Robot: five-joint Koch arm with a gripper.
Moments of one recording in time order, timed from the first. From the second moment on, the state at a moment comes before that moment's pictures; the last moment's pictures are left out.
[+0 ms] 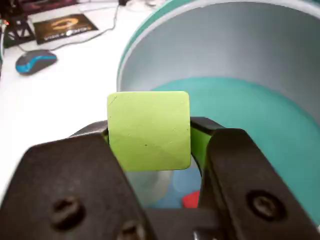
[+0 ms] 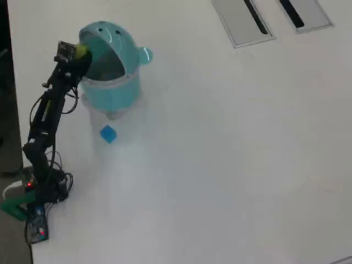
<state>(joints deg) -58.4 85.3 70.1 30.0 -87.0</state>
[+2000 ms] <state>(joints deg) -50.4 125.9 126.1 33.8 -106.9</state>
